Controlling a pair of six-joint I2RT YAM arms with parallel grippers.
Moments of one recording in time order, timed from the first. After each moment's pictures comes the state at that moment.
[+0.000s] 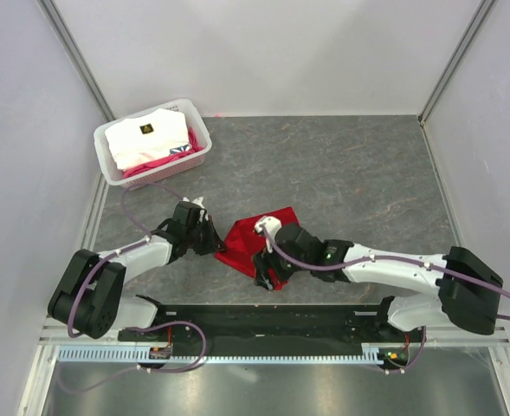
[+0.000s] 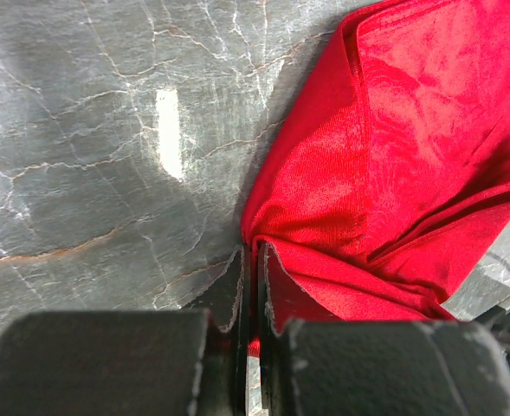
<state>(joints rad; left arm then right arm) -0.40 1.33 0.48 -0.03 0.24 -0.64 1.04 1.34 0.72 -0.13 -0.15 0.39</state>
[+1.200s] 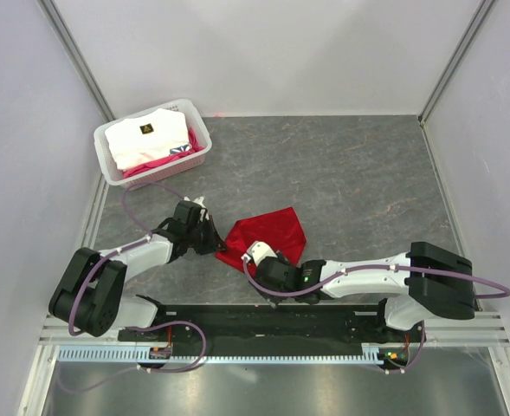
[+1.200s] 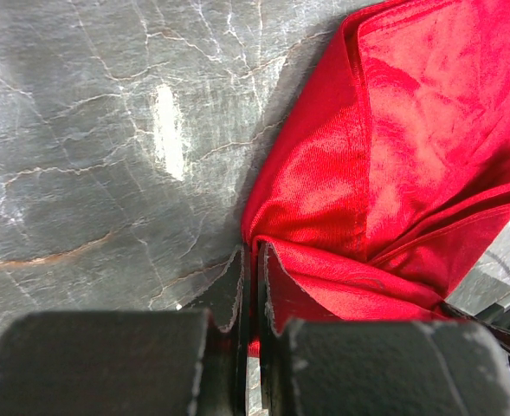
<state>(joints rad) -0.40 1.35 0.49 -0.04 0.24 -0.63 1.31 1.49 0.75 -0.28 0.32 0.37</state>
